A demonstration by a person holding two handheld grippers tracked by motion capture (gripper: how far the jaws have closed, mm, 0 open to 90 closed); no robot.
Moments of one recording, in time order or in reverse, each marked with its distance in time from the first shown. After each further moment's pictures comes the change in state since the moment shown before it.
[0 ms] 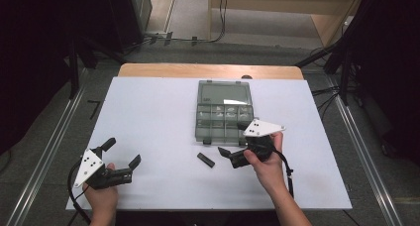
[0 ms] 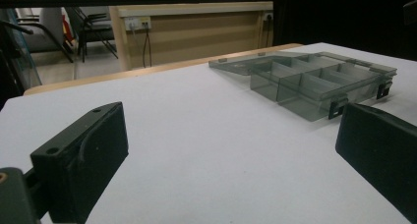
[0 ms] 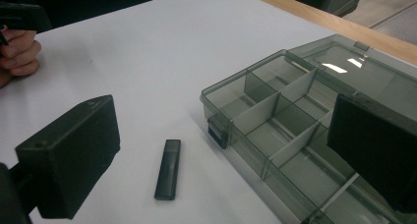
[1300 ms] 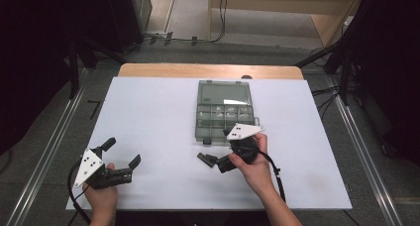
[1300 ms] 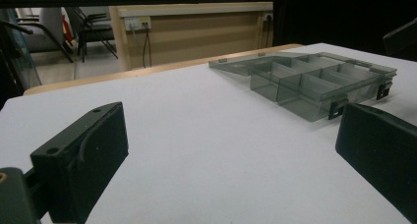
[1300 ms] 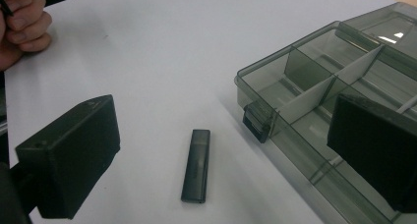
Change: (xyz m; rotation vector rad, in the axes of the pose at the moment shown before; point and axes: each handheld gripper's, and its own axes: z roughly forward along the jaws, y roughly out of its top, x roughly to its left) left arm 0.000 0.000 0.000 -0.001 -0.002 -0.001; right arm 0.015 -0.004 0.034 0.096 0.065 0.000
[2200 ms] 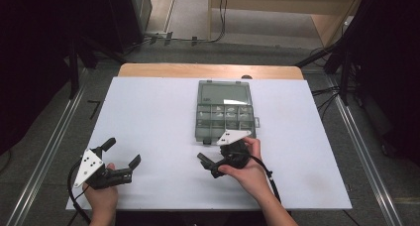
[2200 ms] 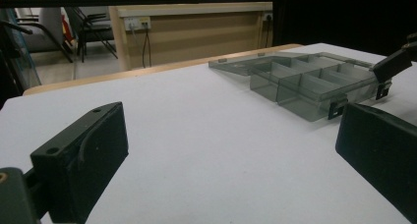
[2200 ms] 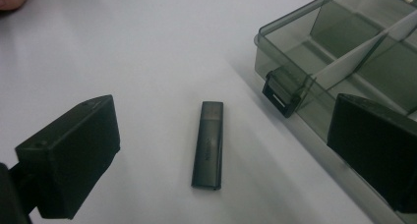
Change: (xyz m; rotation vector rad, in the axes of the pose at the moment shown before) left arm 0.000 0.000 0.000 0.000 -0.001 0.000; right arm 0.012 -0.009 0.026 0.127 -0.006 0.002
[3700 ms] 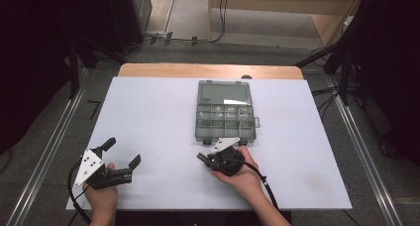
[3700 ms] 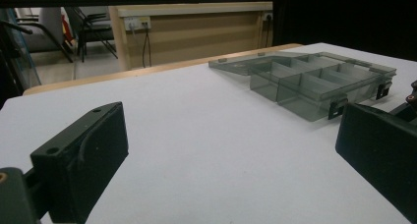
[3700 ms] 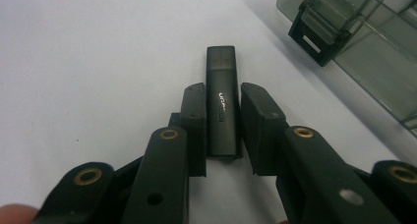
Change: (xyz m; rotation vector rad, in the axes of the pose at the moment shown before) left arm 0.000 0.000 0.000 0.000 0.001 0.000; right arm 0.009 -0.016 0.025 0.139 -0.027 0.003
